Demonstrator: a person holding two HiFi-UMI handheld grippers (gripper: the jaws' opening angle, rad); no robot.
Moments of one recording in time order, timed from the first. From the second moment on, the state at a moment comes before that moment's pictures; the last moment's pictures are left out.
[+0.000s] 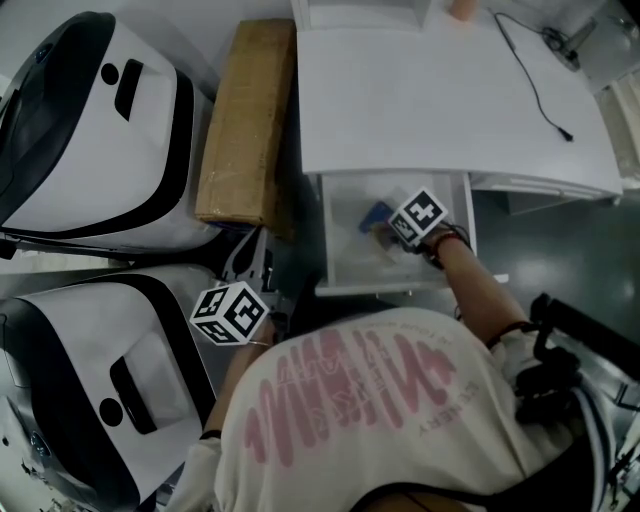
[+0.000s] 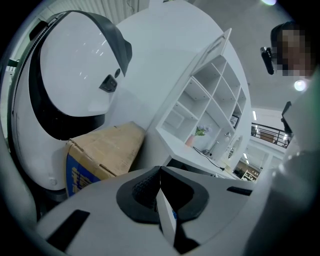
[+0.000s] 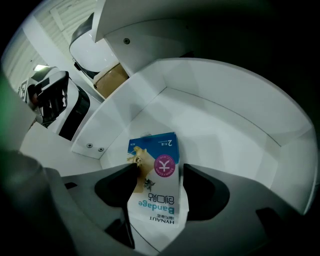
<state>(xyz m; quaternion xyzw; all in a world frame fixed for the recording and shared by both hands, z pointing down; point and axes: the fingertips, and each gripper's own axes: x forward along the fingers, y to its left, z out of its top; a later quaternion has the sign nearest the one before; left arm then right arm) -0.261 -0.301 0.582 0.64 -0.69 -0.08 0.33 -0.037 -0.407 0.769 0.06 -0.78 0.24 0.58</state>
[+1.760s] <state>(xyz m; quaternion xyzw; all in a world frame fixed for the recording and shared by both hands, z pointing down) -0.226 -0.299 0.589 0.67 -0.64 0.00 0.37 -0.032 -0.404 0.756 0.08 -0.75 0.14 0.64</state>
